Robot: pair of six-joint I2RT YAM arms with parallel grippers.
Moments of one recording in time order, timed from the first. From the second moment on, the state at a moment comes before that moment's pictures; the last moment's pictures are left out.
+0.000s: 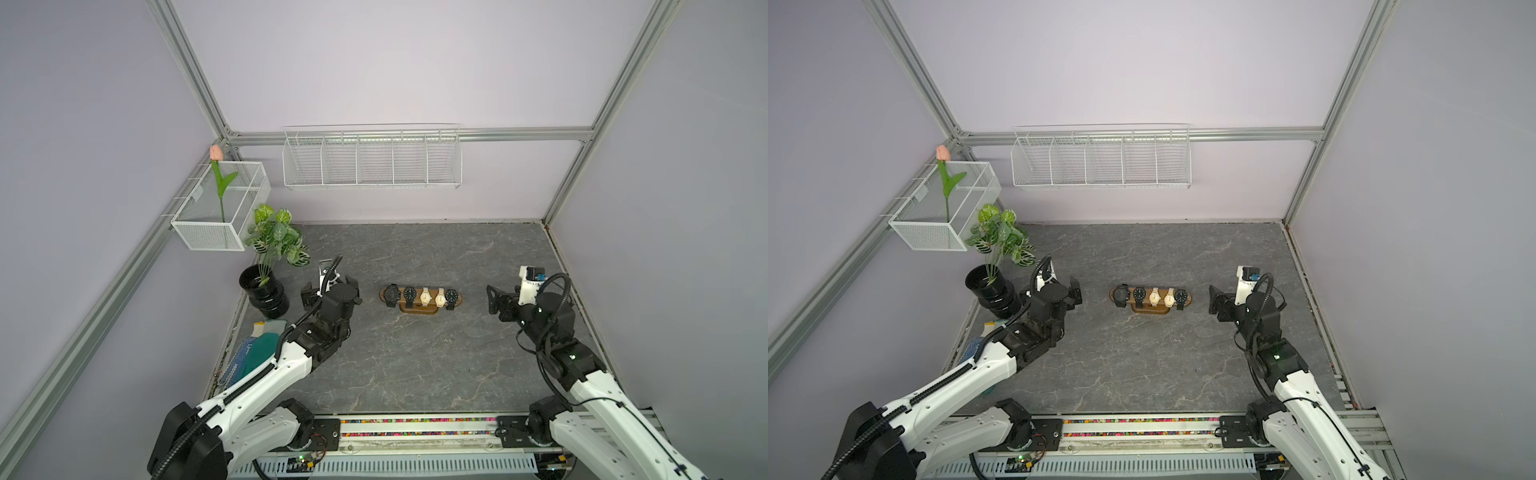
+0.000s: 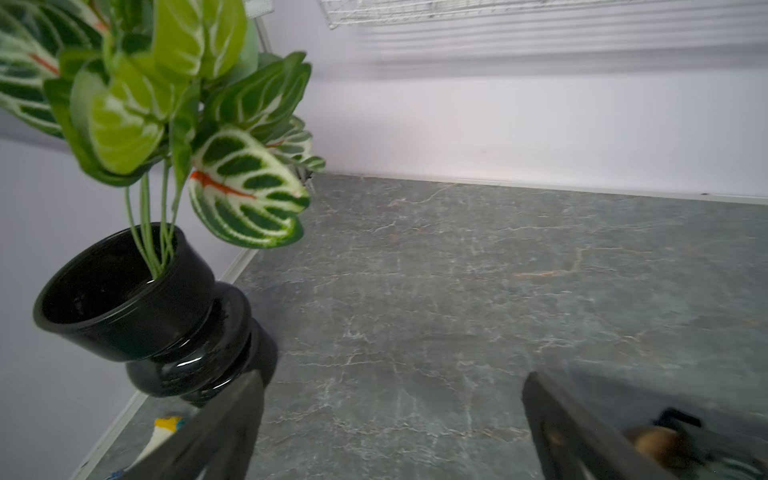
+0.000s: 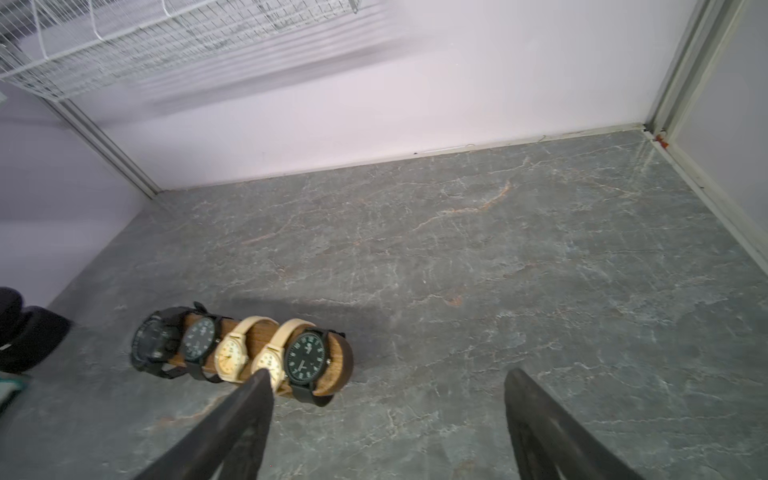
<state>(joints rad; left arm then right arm) -0.61 1.06 0.61 0.01 -0.82 -0.23 0.34 0.71 0.50 -0.12 0.11 0.26</state>
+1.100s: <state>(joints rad) -0.08 1.53 0.41 0.77 -0.32 -0.04 0.11 1.36 0.33 0.70 0.35 -0.02</state>
